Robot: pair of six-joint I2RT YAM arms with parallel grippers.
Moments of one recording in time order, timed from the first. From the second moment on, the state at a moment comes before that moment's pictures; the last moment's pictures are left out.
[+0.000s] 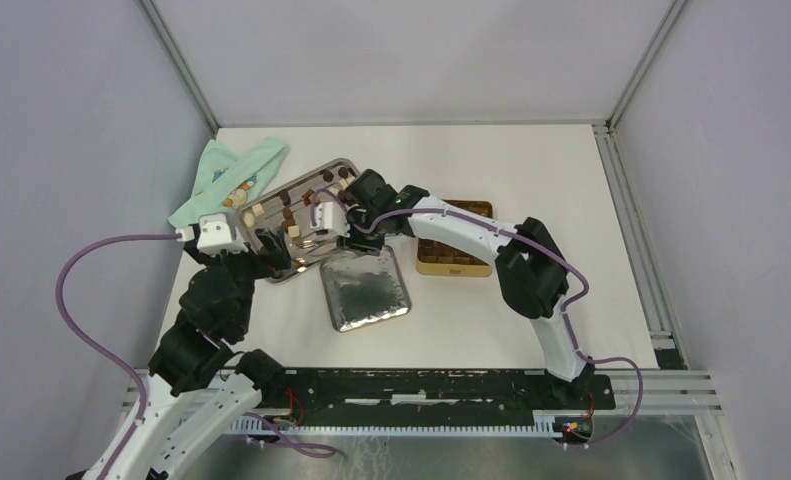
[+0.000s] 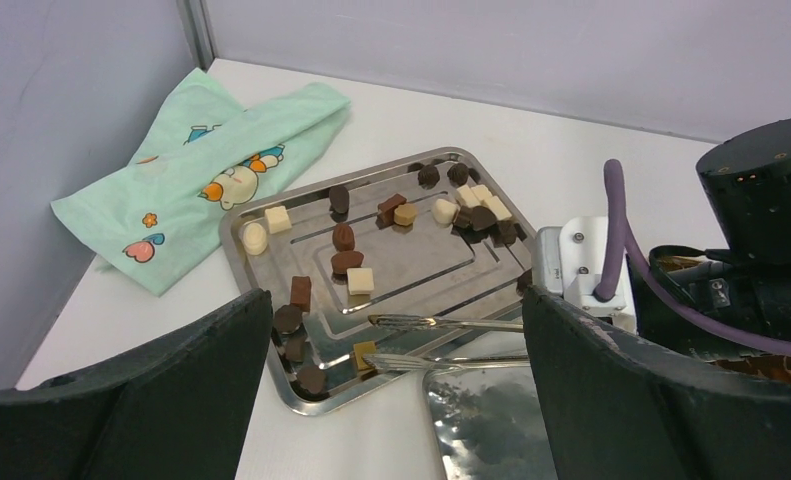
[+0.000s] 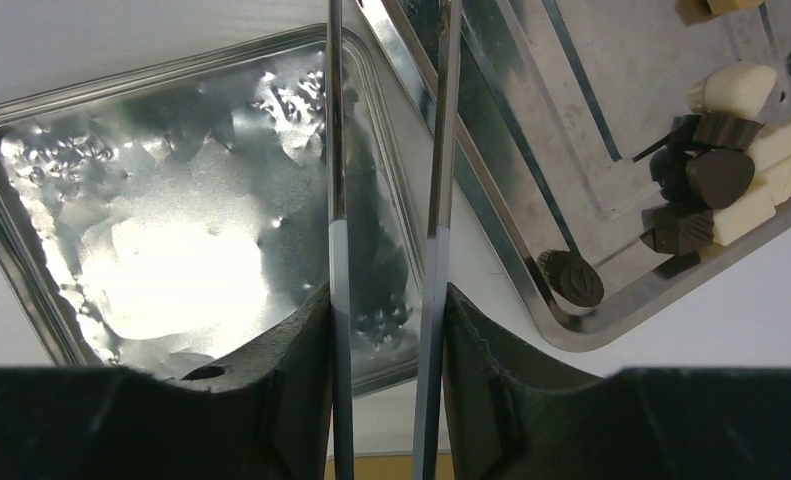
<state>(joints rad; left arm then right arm) -0.59 0.39 0.77 -0.47 -0.68 -0.19 0.90 2.11 1.79 -0.61 -0.28 -0.67</state>
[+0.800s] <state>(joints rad) -0.58 0.39 0.76 -0.47 -0.67 -0.19 0.90 2.21 1.88 -0.62 -0.30 -0.63</state>
